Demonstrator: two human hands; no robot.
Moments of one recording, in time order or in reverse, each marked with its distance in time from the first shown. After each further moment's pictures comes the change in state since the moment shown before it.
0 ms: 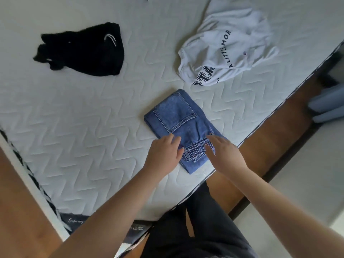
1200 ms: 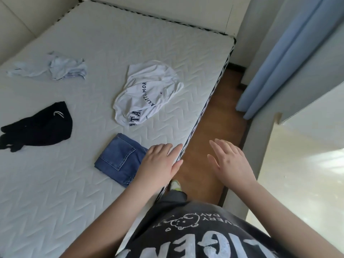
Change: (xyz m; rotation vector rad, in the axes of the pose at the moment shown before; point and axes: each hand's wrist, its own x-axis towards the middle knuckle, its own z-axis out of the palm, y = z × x) left_hand -0.010 0.284 -0.161 0.143 0.141 0.389; right_hand -0.196 0.209 -0.152 -0.071 0.552 0.110
